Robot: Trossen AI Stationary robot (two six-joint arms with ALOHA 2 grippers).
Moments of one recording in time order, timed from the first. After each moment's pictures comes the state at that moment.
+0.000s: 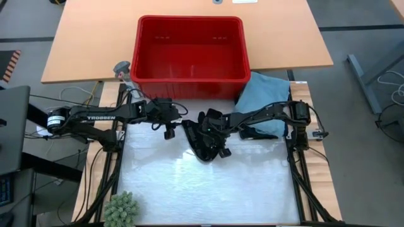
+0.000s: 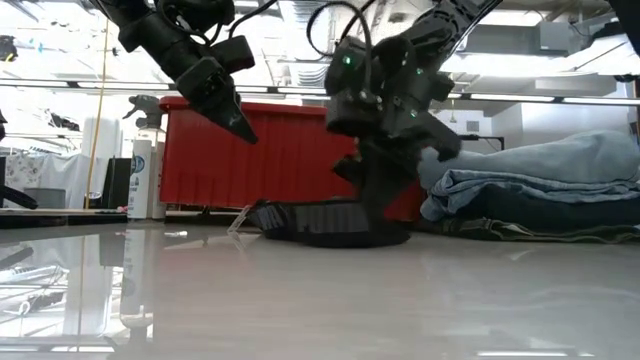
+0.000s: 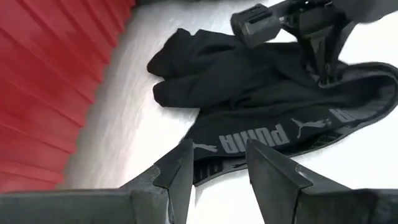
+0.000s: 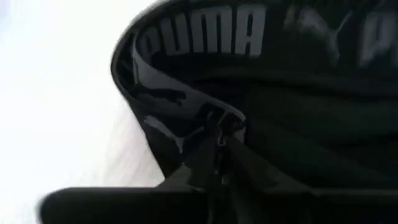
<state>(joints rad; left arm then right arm) 0.28 1.23 0.77 -0.23 -0.01 0.17 -0.09 1.91 1.21 -0.43 -0.32 -0.42</state>
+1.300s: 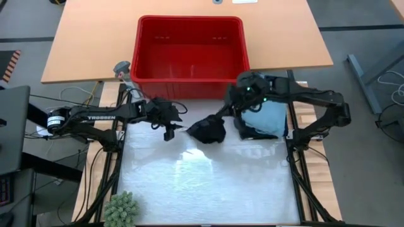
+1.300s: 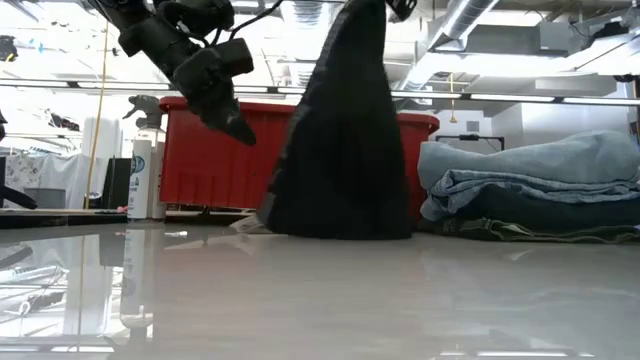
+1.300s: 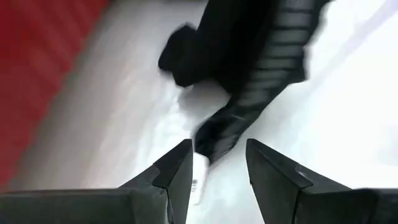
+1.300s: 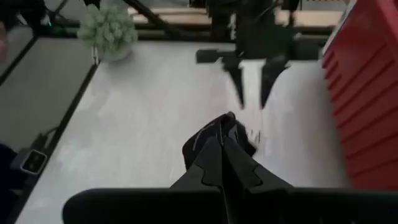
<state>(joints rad) 0.29 1.23 0.76 -0.23 0.10 0.08 -0.15 1.43 1.59 -0.79 -0.25 -0.13</state>
